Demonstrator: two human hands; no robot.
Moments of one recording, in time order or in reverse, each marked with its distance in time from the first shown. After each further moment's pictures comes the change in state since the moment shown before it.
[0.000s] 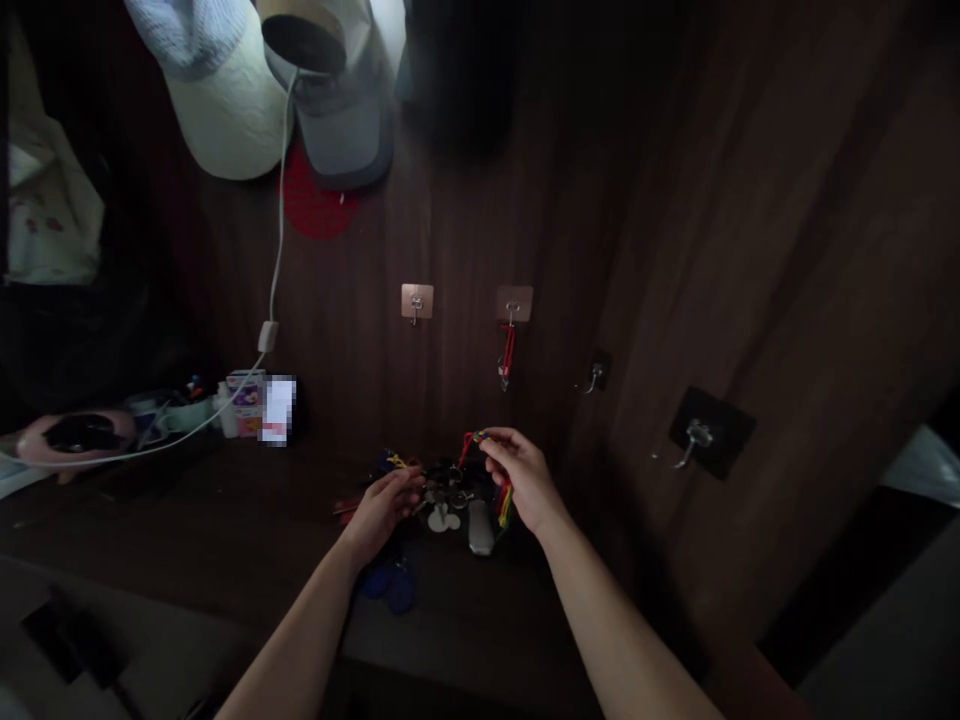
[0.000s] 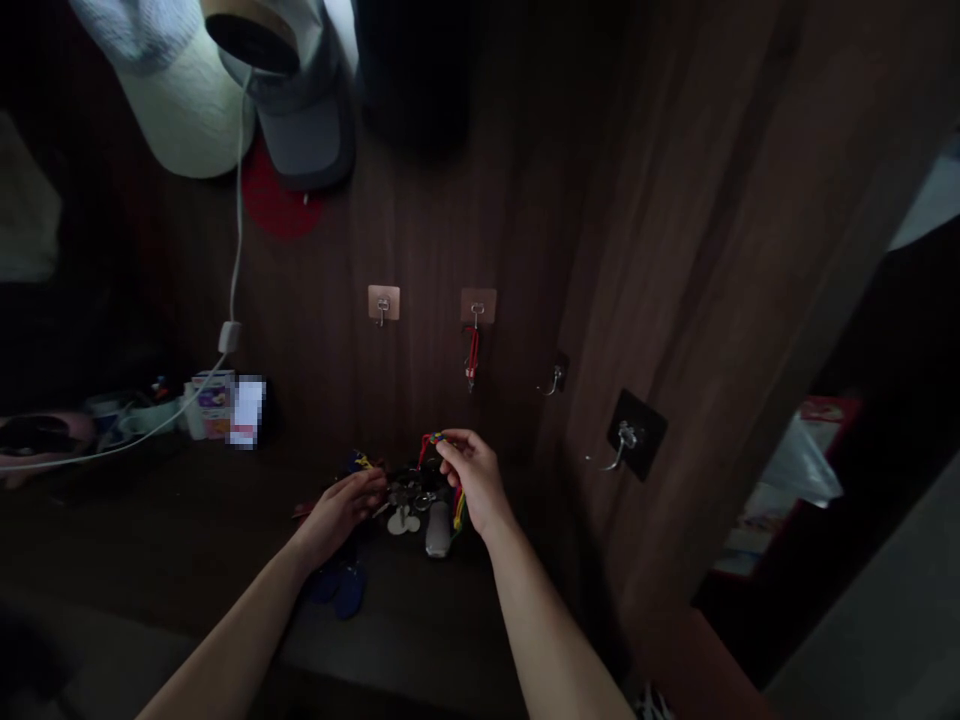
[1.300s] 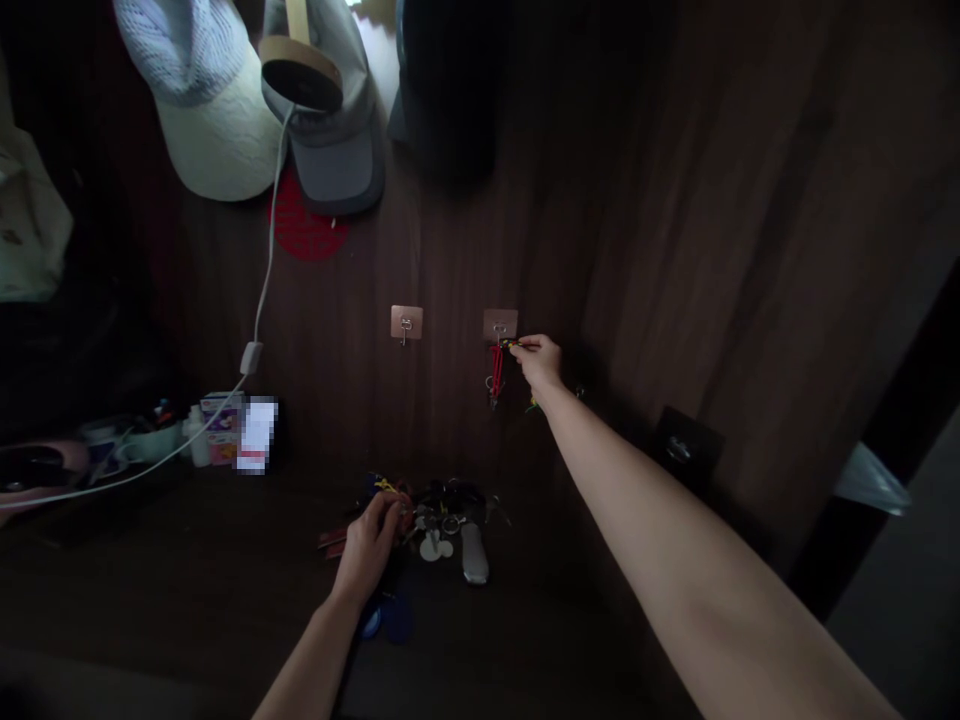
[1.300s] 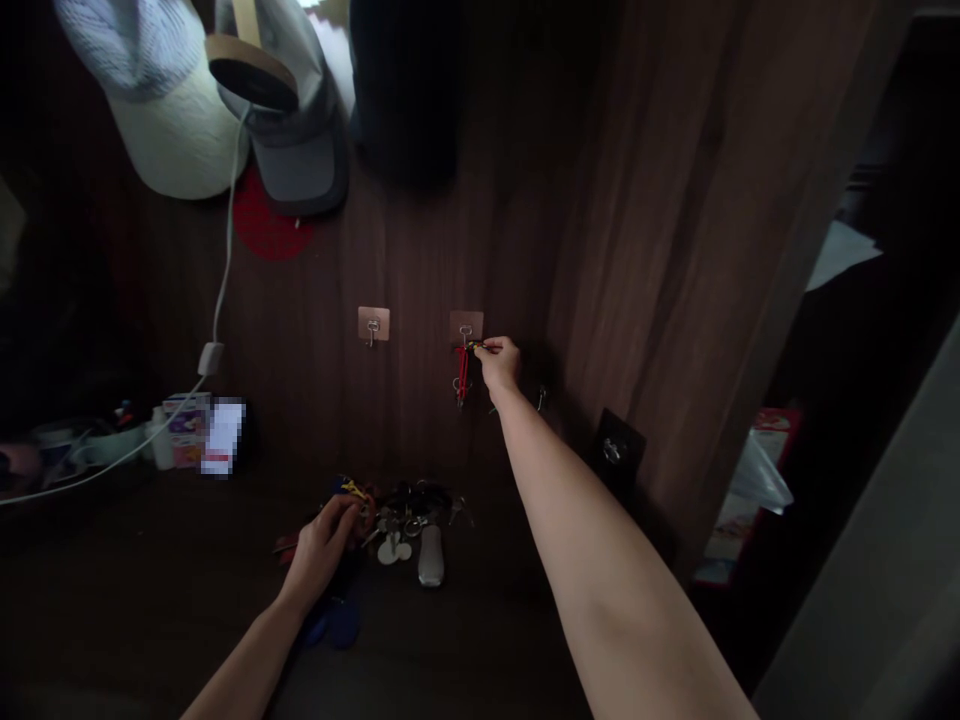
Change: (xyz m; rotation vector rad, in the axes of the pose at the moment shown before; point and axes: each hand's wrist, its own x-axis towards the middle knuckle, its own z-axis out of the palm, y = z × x) left_hand -0.009 0.001 0.000 0.848 0.160 0.491; right_hand 0.174 -0.092 -0.027 -0.485 0.476 -0.464
